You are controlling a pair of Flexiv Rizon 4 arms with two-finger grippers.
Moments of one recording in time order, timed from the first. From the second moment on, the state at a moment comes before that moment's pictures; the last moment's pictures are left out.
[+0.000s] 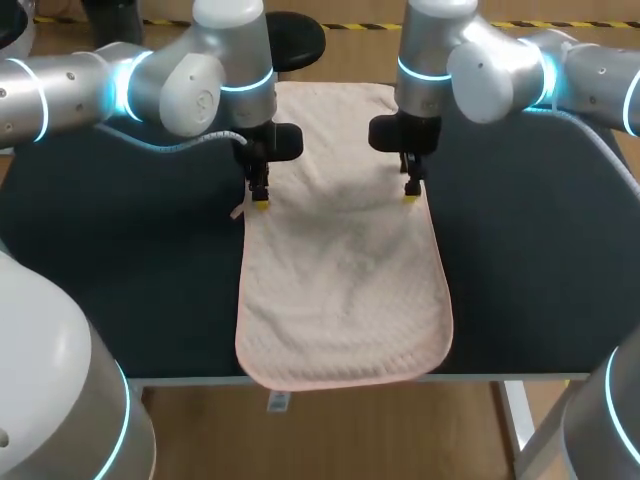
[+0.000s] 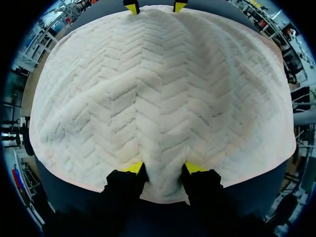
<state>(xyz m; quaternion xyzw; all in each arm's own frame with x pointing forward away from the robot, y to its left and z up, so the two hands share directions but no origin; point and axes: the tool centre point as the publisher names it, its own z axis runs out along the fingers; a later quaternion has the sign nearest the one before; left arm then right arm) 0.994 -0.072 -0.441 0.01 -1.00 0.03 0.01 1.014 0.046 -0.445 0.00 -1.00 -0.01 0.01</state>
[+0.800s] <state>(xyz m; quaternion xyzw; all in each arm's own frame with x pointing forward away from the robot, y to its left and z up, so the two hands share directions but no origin) 1.002 -0.067 -0.391 0.03 -1.00 0.02 -0.04 1.017 0.039 -0.401 -0.01 -1.00 0.01 -0.02</state>
